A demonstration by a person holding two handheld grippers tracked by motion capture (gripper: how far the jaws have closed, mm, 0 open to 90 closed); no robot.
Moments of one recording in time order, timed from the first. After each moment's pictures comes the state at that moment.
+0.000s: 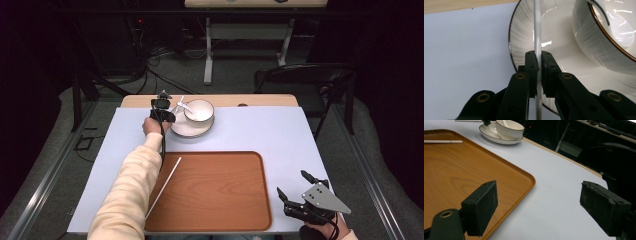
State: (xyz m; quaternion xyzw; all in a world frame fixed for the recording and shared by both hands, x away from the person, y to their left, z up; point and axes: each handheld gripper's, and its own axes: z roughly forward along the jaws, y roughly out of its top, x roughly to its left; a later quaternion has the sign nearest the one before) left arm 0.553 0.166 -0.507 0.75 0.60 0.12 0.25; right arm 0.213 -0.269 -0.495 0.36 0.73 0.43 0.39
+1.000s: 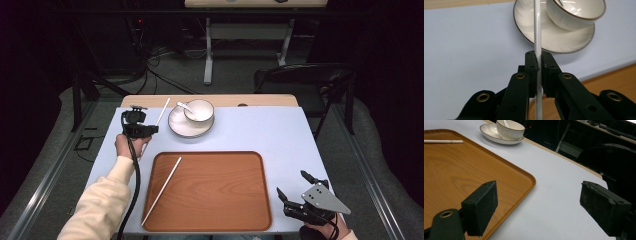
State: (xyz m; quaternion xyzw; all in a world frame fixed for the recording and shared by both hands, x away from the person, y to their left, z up) left arm 0.437 0.214 -0.459 0.75 0.56 0.13 0.33; right arm 0.212 -0.268 -0.495 0.36 0.73 0.43 0.39
